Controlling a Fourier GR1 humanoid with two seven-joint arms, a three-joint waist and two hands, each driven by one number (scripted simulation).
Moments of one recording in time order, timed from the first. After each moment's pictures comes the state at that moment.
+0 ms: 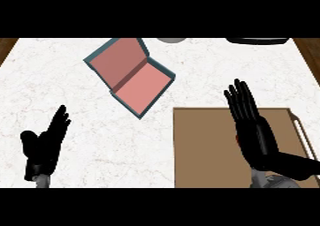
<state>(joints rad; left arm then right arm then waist) 0.04 0.30 -0.11 -1.49 0.15 0.25 0.13 -0.08 -0.19 0.29 -1.68 -0.32 -0.19 -0.20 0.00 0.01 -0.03</state>
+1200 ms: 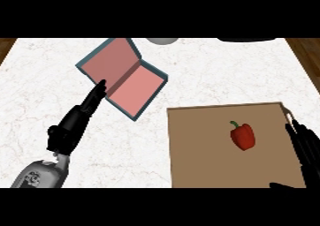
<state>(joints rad) -0.17 0.32 -0.27 -1.57 0.08 0.06 0.08 0.26 -0.74 0.37 -1.81 0.74 -0.50 0.29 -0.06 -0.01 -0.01</state>
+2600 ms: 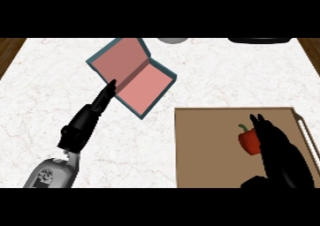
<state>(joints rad) -0.18 0.21 -0.23 -1.56 -0.02 -0.03 0.08 0.03 -0.44 0.42 -1.97 0.81 0.17 0.87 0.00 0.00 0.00</state>
